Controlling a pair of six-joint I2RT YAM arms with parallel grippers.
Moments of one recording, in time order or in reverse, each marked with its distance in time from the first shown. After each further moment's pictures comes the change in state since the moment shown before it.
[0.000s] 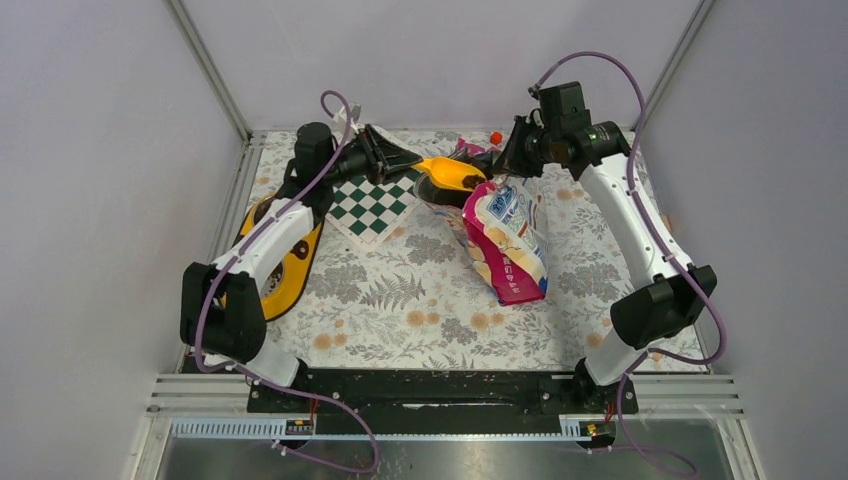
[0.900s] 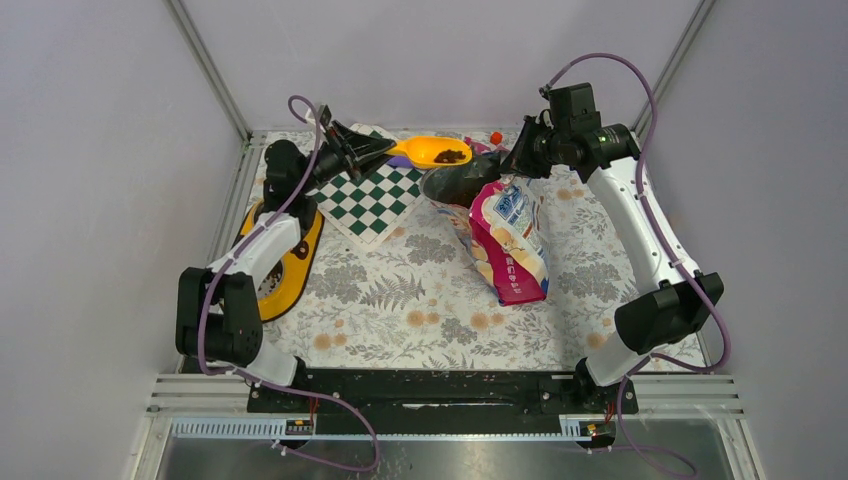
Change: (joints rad) left arm 0.138 -0.042 -0.182 0.502 0.088 -0.411; right arm -0.038 -0.042 -0.032 -0.002 0.001 0.012
